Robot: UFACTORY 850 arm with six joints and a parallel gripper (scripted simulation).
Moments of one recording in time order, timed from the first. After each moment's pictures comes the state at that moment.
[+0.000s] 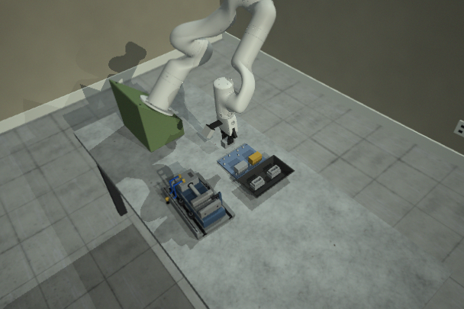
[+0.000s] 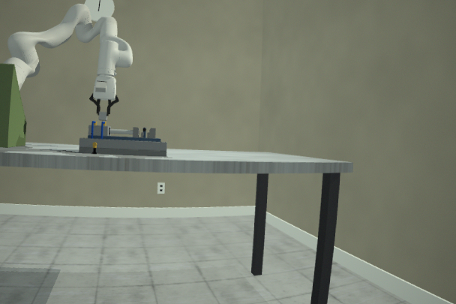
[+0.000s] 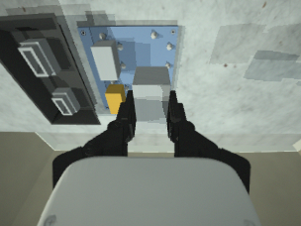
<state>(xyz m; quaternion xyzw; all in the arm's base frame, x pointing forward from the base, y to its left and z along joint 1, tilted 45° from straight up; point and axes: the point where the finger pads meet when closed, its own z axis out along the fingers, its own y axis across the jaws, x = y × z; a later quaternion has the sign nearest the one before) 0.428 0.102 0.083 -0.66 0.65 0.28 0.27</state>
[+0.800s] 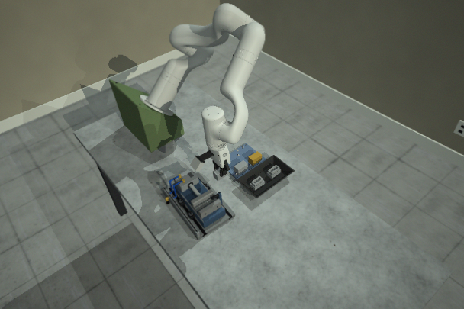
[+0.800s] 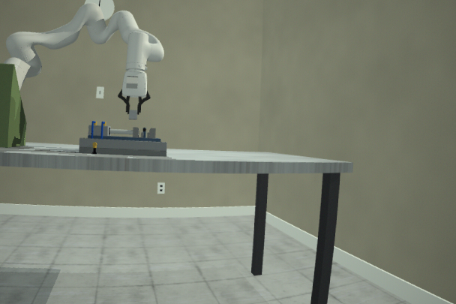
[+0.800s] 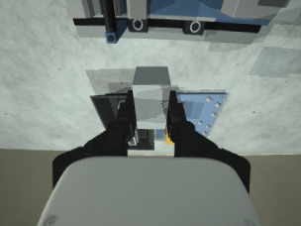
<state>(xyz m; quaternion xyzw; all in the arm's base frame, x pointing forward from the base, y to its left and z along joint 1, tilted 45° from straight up) 0.562 -0.003 -0.018 -0.64 0.66 0.28 0.27</state>
